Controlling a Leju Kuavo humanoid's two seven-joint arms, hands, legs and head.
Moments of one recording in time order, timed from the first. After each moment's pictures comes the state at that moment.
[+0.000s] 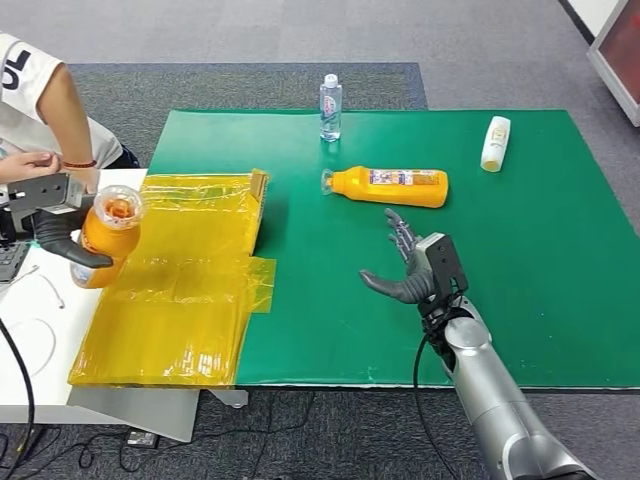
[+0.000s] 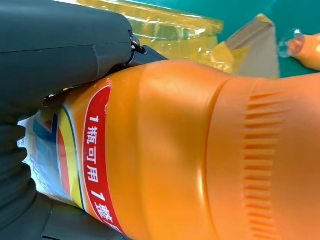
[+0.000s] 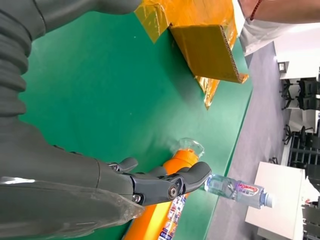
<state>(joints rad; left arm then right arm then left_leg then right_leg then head) -1.21 0.70 -1.36 -0.63 0.30 -0.89 -0.70 -0.51 0.07 0.30 -0.89 0.11 0.15 -0.45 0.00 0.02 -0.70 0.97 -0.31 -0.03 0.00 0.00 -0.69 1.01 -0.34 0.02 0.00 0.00</state>
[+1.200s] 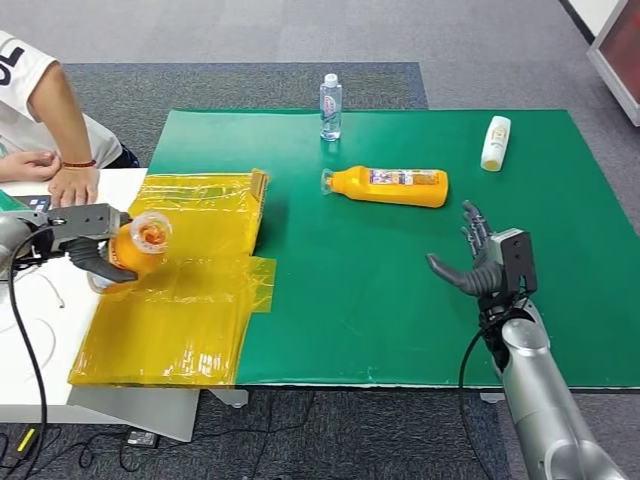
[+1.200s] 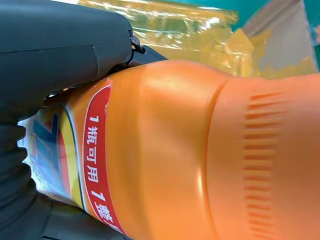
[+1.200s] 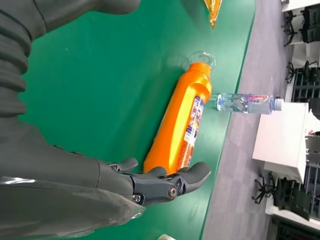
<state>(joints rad) -1.10 0.60 -1.24 -0.57 0.12 -0.75 -0.70 -0.47 -0.05 0.12 -0.95 0.09 0.11 -0.44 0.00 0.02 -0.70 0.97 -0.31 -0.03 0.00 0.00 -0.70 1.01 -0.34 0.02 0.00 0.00</state>
